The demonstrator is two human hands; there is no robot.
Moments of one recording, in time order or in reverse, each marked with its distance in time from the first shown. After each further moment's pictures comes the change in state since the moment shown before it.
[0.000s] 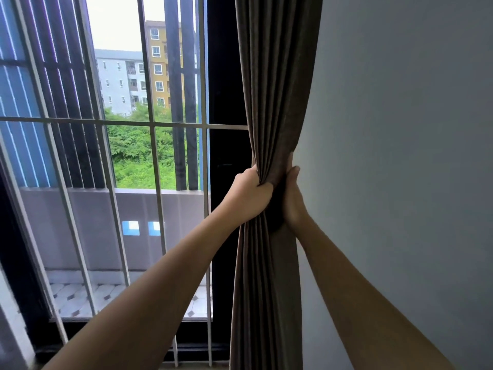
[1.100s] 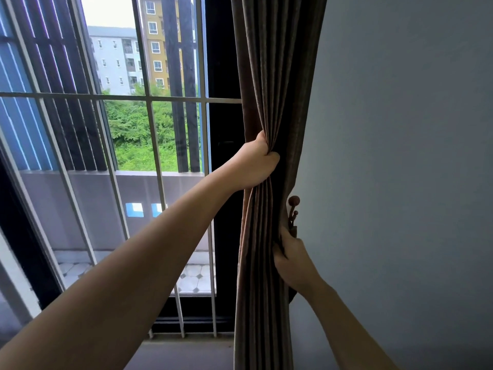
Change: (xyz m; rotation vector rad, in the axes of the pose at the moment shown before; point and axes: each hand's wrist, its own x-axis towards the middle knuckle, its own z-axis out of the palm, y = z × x) left_hand 0.012 0.005 -0.007 0.169 -0.165 -0.002; right_hand -0.124 0.051 -0.016 -0.455 -0.230 0.157
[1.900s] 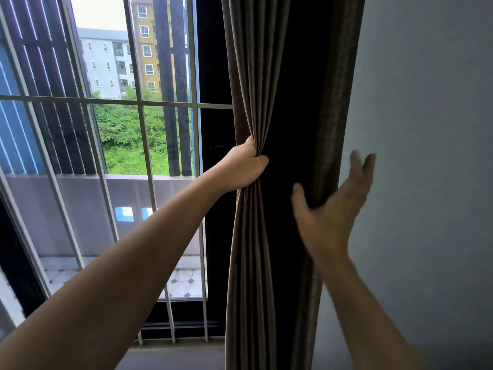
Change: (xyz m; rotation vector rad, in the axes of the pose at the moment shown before) left_hand -0.004 0.003 -0.004 -0.012 -0.002 -0.020; right_hand -0.001 -0.071 -0.055 -0.174 0.876 -0.246
